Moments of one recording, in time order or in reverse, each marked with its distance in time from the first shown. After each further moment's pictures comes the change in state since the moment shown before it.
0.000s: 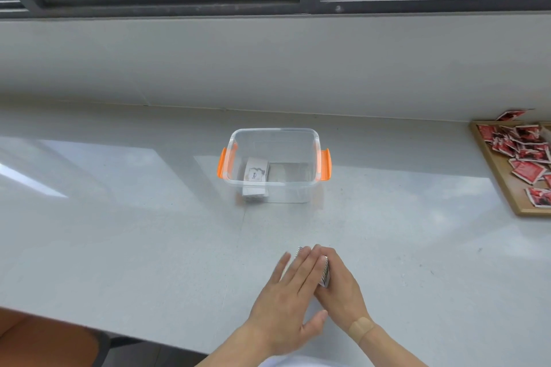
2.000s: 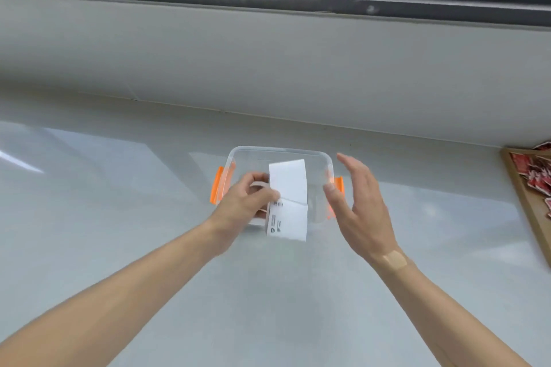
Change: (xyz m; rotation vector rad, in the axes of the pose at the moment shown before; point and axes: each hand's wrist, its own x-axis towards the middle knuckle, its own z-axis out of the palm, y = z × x) left_hand 0.162 -0.139 -0.114 -1.271 0.043 -0.875; right_hand 0.156 -0.123 -0.081 -0.150 0.236 -0.349
